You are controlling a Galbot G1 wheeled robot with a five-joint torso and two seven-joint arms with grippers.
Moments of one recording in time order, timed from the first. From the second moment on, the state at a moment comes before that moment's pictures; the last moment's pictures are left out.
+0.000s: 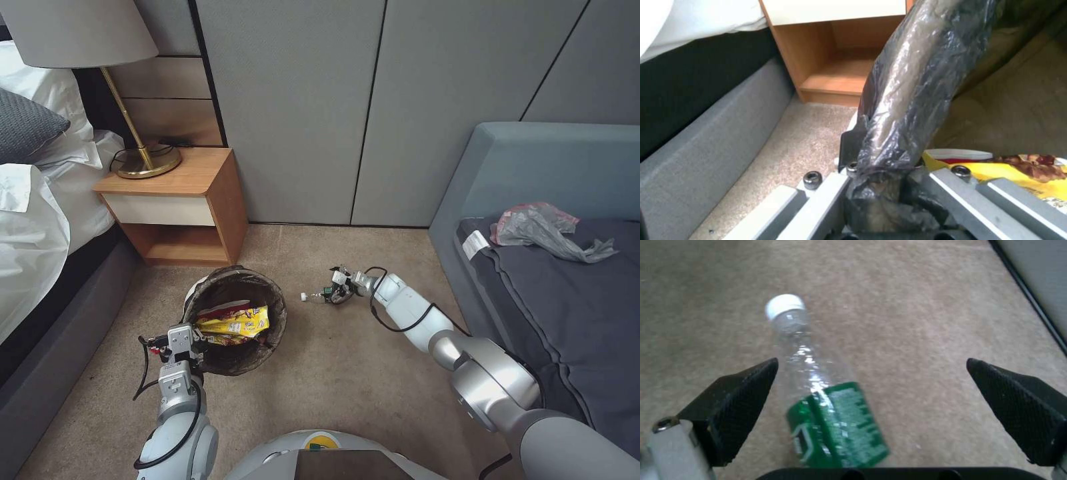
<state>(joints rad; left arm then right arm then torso) 1.76 -1.53 -0.54 -2.23 -0.01 0.27 -0.40 -0.38 1.37 -0.18 0.51 -0.15 0.29 -0.57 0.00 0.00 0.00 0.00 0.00</state>
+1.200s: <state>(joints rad) 1.79 -1.53 -0.53 -2.22 0.02 0.27 -0.40 -0.28 1.41 -0.16 0.38 -0.16 0.18 -0.63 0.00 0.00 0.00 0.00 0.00</state>
